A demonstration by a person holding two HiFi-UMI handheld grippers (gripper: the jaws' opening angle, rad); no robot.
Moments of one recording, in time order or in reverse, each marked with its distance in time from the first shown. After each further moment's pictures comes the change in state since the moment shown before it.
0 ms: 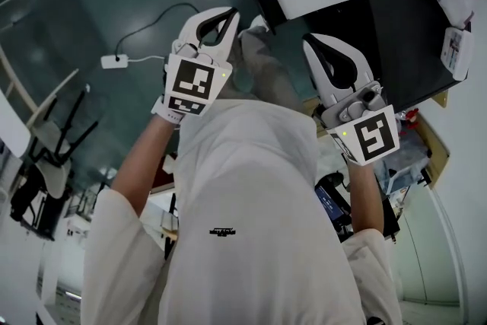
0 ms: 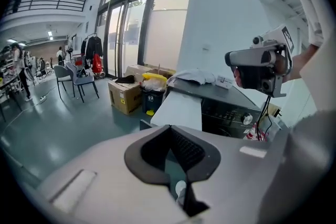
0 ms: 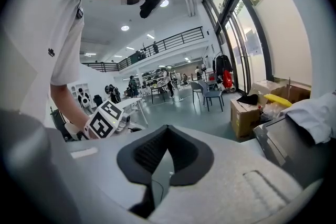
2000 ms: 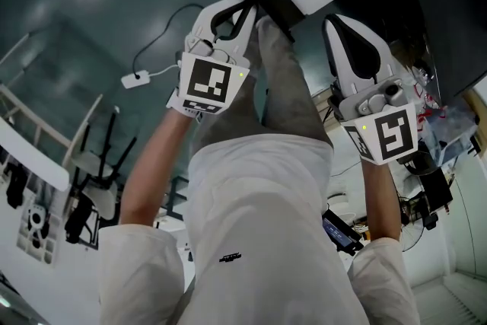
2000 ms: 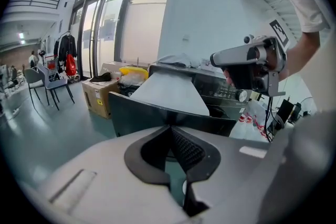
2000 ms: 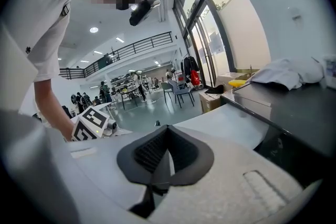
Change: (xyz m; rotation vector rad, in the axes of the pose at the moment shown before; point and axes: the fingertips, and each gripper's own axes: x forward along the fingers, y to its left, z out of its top) left arm 0.084 -0.007 -0.063 0.148 0.000 -0.215; right arm 0.024 -0.053 -0.098 0.175 -0.048 -0.321
